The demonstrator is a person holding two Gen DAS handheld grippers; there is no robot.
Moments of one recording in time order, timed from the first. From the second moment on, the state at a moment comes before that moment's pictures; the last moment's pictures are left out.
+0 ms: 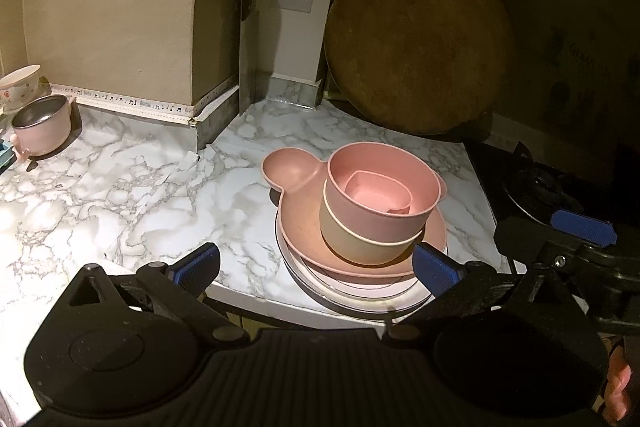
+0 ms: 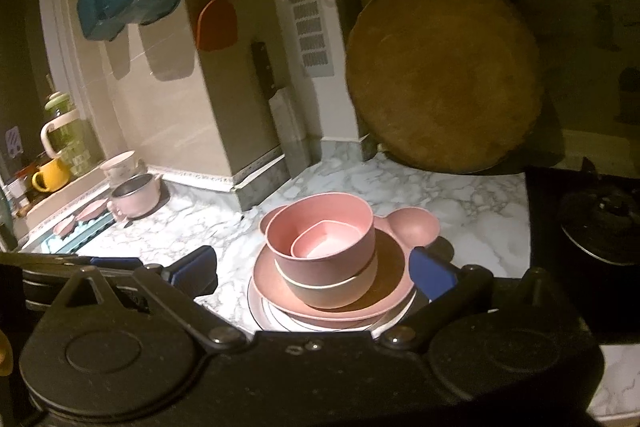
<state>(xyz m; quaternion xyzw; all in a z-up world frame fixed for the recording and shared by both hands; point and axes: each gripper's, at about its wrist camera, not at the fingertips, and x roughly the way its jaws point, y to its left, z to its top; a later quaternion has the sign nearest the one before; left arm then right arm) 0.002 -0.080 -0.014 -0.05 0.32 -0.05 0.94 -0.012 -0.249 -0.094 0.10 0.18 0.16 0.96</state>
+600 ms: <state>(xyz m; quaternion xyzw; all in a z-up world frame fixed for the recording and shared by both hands) -0.002 -0.080 -0.015 -0.06 0.32 -0.04 0.95 -0.019 -0.260 -0.102 0.13 0.18 0.12 0.97</state>
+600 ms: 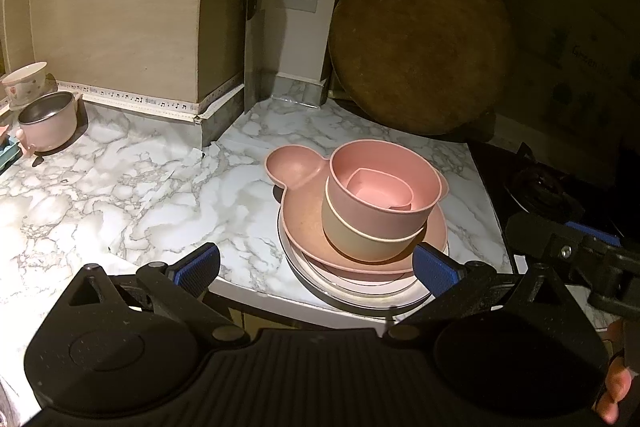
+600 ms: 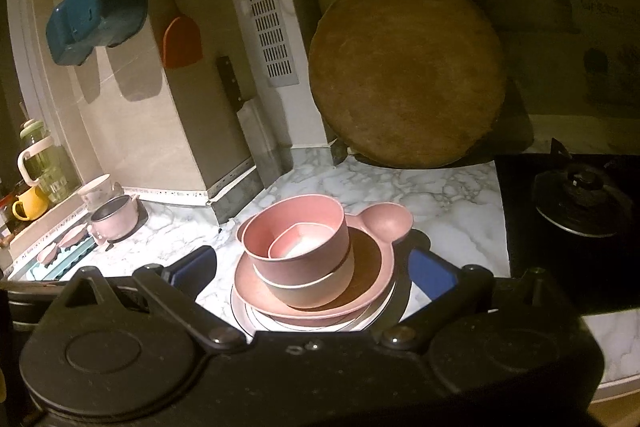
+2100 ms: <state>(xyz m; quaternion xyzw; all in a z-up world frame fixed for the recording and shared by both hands) 0.004 -0.084 -0.019 -0.05 0.33 -0.06 0.94 -0.016 -0.254 -0.105 0.14 0.19 0.12 0.96</state>
